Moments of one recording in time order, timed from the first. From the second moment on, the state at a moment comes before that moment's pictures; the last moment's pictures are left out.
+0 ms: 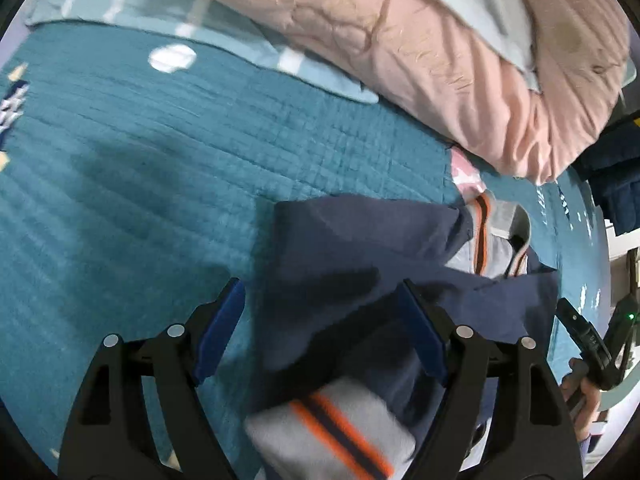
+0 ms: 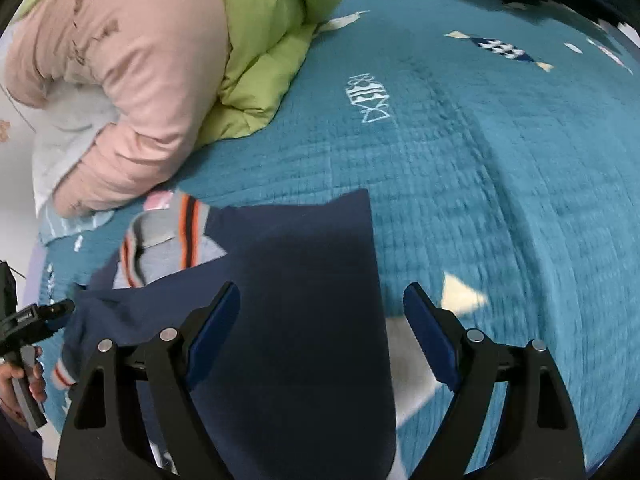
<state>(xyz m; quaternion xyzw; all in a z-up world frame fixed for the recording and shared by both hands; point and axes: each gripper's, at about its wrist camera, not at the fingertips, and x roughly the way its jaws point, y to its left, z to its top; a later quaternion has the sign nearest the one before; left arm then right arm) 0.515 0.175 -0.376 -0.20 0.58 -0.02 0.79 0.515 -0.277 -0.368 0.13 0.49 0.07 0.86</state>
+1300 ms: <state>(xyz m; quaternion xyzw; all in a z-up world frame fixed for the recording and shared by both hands) 0.383 0.153 -0.242 -0.19 0.47 -0.10 0.86 0.424 -0.276 -0.257 0.15 0.46 0.18 0.86</state>
